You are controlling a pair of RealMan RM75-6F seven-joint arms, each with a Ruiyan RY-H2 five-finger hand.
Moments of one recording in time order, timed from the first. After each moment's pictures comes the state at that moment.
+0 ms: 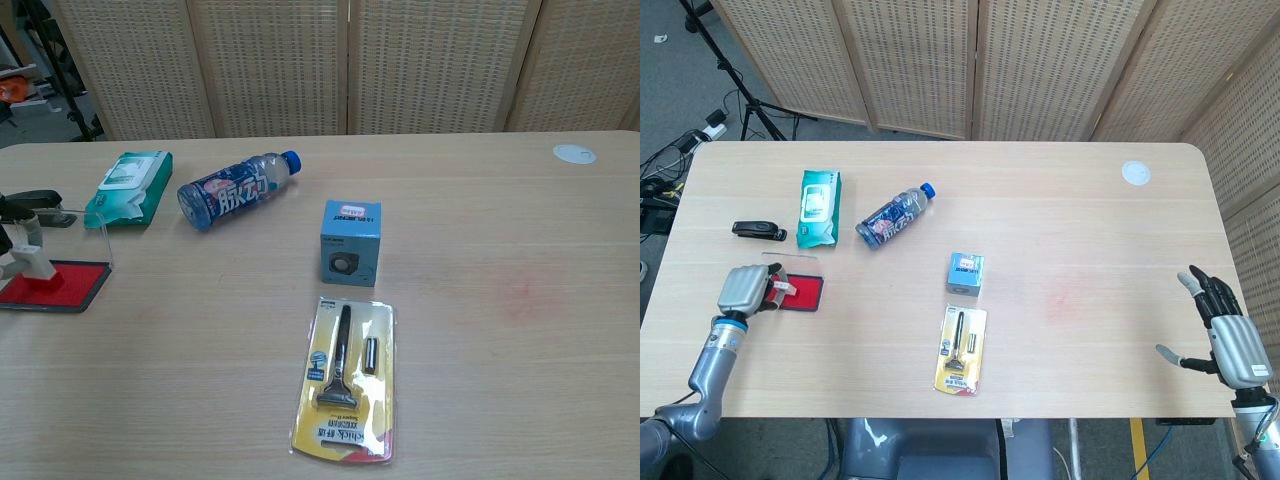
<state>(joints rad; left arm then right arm) -0.49 -1.52 -0.12 -1.12 1.14 0.95 0.02 0.15 -1.12 0.05 -1.48 -1.58 1.47 0.37</state>
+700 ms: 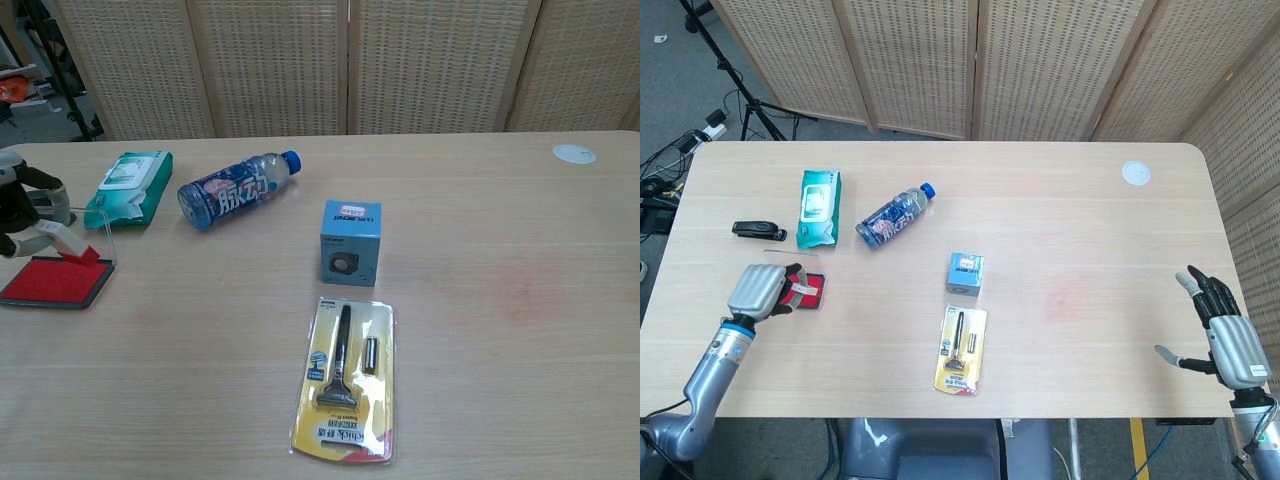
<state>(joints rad) -0.50 -1.37 -0.12 -1.45 1.22 1.01 0.11 0.15 -1.12 0.05 -1.49 -1.58 1.47 0.36</state>
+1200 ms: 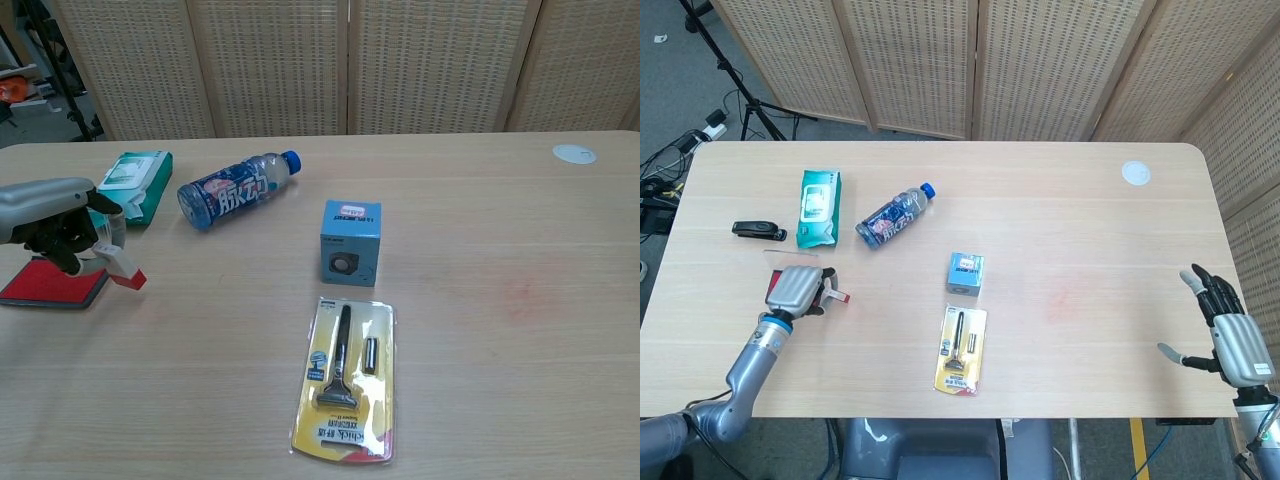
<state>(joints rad) -0.59 -1.46 -0.15 -1.48 1.01 0.92 0.33 0.15 -1.12 0.06 -1.47 -1.57 1.46 0.39</state>
